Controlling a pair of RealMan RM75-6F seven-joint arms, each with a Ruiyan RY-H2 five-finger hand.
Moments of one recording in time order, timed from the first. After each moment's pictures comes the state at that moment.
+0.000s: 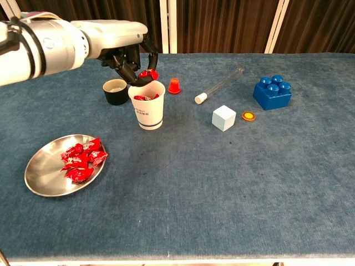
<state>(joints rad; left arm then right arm) -0.95 -1.53 -0.29 -1.68 0.75 0.92 0.71 0.03 -1.00 0.08 -1.58 -1.55 1.59 0.23</state>
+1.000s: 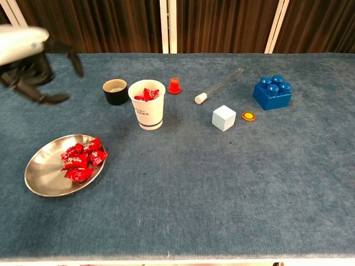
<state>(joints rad) -0.64 -1.33 0.02 -1.88 1.14 1.29 0.51 0.06 -1.01 0.08 -1.56 -1.56 1.56 0.25</state>
